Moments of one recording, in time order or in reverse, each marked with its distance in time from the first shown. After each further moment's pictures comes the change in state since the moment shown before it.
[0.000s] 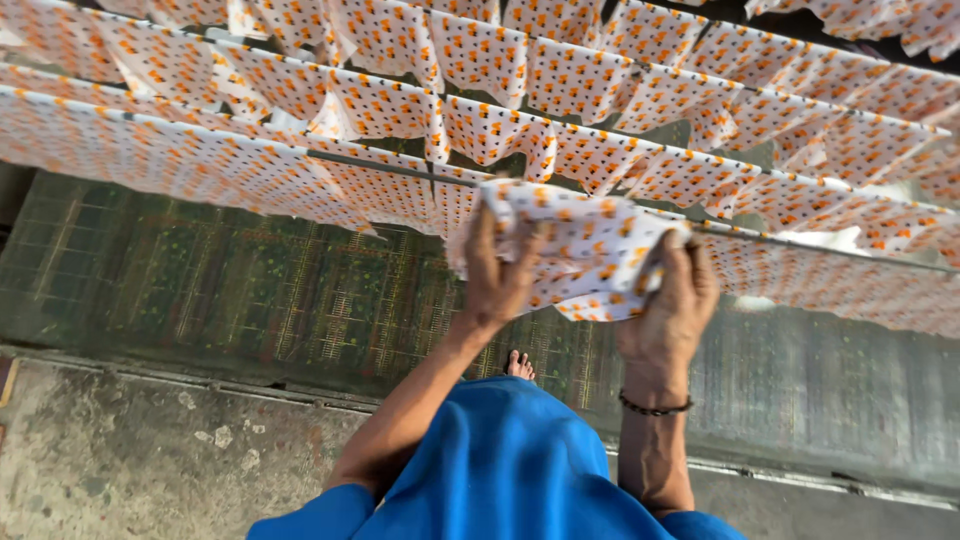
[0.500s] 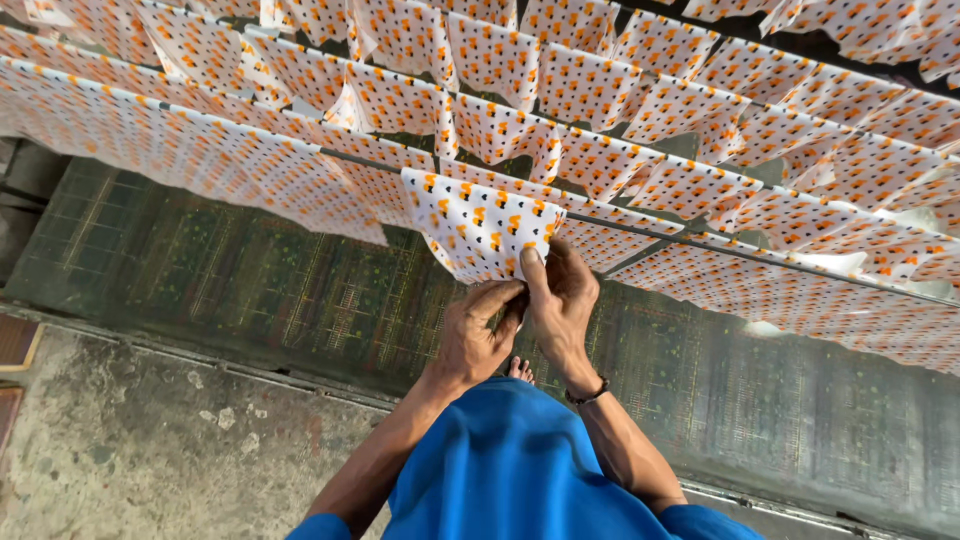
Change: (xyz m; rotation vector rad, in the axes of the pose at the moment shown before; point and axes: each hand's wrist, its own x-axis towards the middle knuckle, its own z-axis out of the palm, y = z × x) left_hand -0.069 0.024 -0.030 0.276 -0.040 0.196; right_hand -0.060 0.024 0.044 -0.421 -0.439 -0.206
